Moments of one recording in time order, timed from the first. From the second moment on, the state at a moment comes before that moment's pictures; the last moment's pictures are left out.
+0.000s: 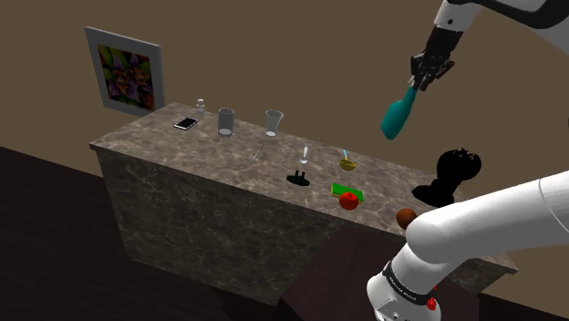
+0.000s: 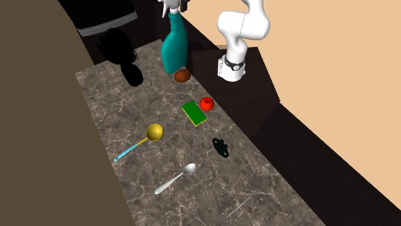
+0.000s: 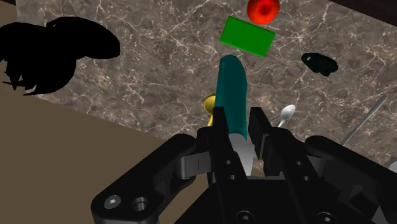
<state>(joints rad) -0.42 -0.50 -0.24 -1.79 -0.22 1.37 0.08</state>
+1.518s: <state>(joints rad) -0.53 -0.78 -0.54 -1.88 -0.47 1.30 -0.35</state>
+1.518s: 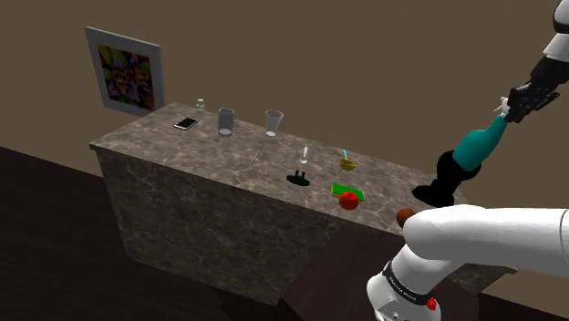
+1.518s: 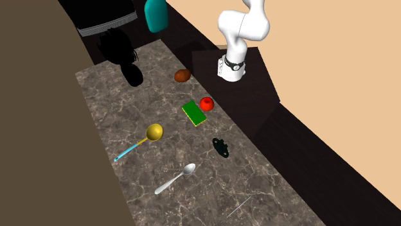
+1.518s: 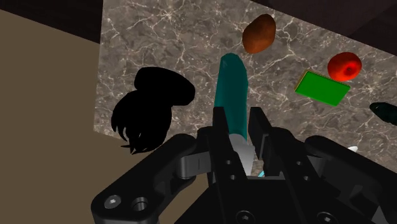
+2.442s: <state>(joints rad) -0.57 -0.89 -0.57 -2.13 -0.51 1.45 -0.31</state>
